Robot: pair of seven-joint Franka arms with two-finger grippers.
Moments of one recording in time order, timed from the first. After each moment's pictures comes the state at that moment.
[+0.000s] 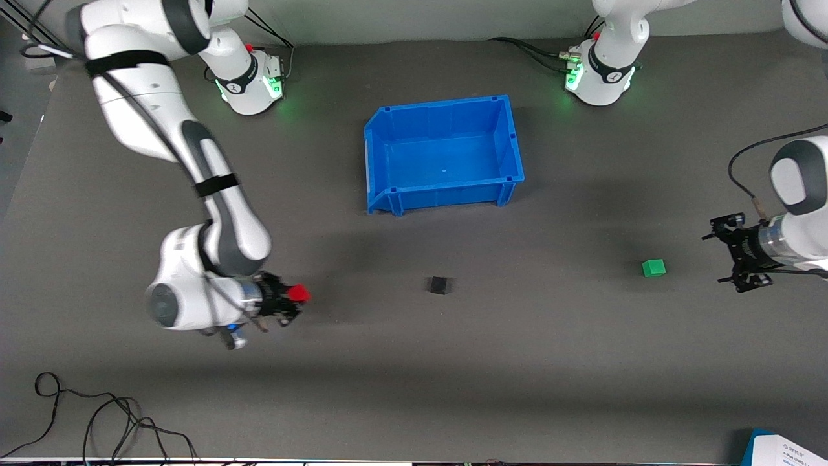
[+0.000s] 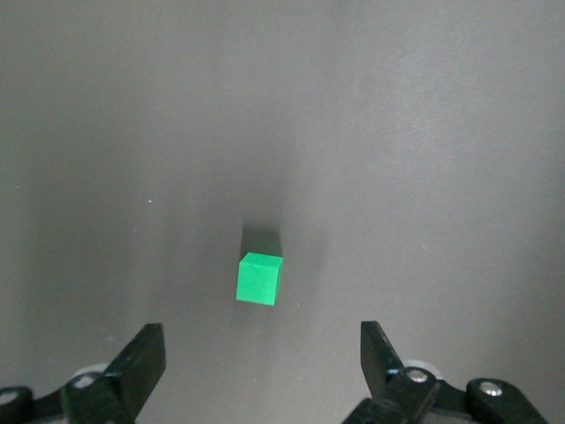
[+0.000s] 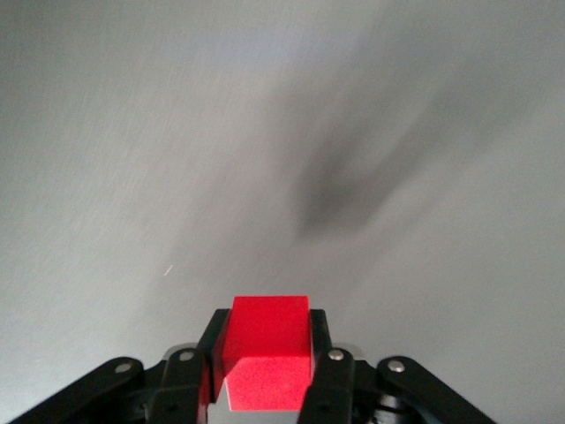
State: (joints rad) left arm 0.19 0.31 -0.04 -1.87 0.00 2.10 -1.62; right arm 0.28 0.77 -0.02 -1.38 0.35 1.99 1.14
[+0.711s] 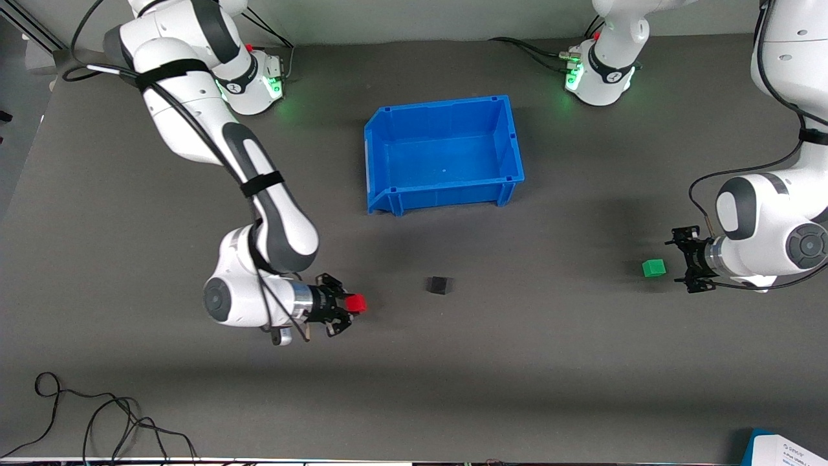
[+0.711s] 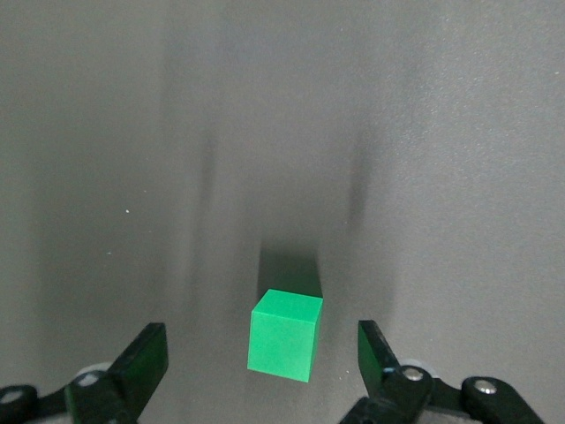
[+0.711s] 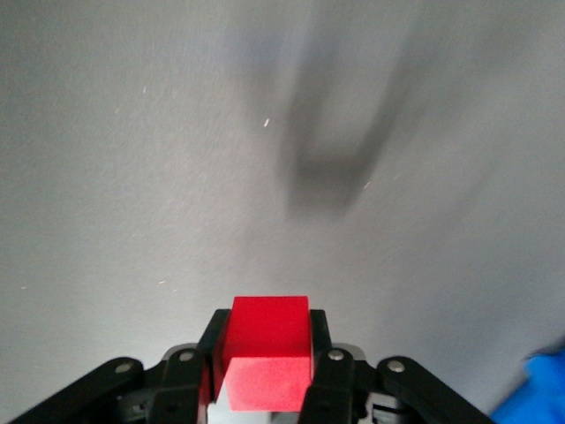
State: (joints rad) left arm 0.18 0.47 -0.04 -1.91 0.02 2.18 -1.62; right arm 0.39 0.87 -0.01 -1.29 0.55 2.17 1.42
